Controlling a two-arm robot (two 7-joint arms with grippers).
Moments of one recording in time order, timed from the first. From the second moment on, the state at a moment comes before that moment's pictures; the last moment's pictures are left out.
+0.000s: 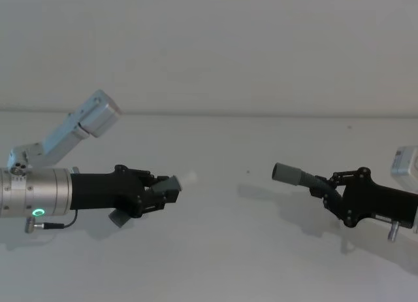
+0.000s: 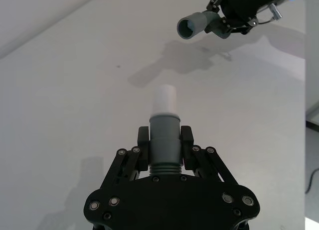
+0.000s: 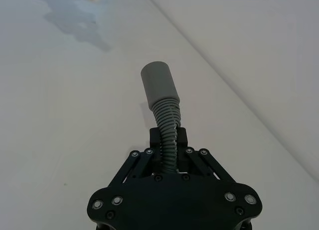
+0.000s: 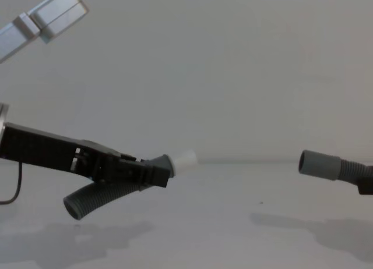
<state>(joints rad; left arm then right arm) -0.40 0.59 0.43 -1.64 -0.48 0.51 -0.83 0.30 0.67 -0.32 -1.36 0.28 -0.23 0.88</state>
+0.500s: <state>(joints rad) -0.46 0.61 0.47 -1.63 -0.48 0.53 -0.89 0.28 0.70 -0.33 -1.43 0.30 -0.28 0.92</state>
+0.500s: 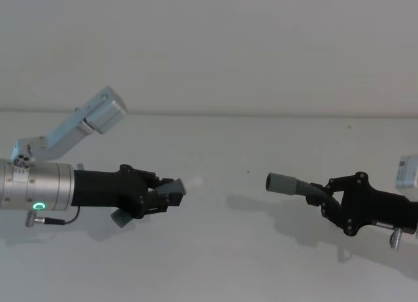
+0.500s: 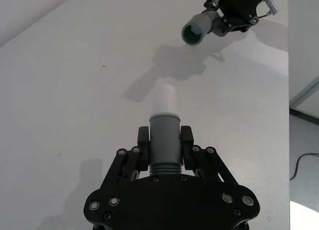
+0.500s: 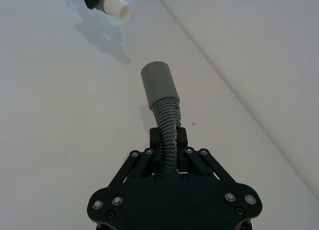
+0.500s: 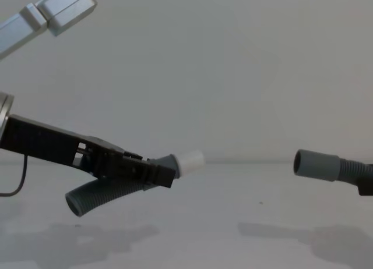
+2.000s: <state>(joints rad) -0.63 0.56 0.61 -1.48 -0.48 0.53 -1.00 0.27 0.71 -0.38 -1.49 0.28 -0.28 0.85</state>
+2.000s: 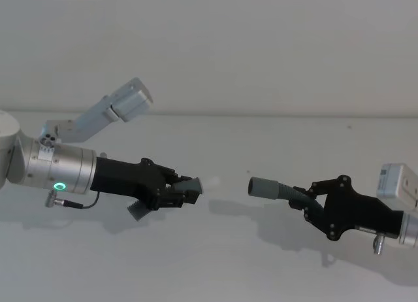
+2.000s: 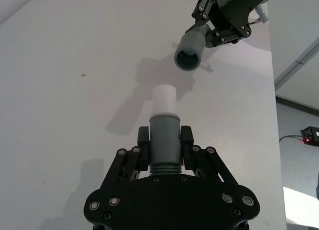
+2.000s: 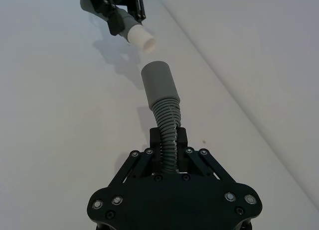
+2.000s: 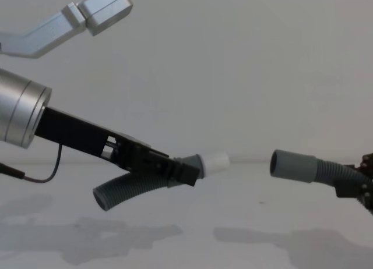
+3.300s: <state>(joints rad) -0.72 0.52 0.69 -1.38 -0.48 0.51 -1.06 0.31 0.70 -0.44 -1.48 0.26 -0.27 0.83</state>
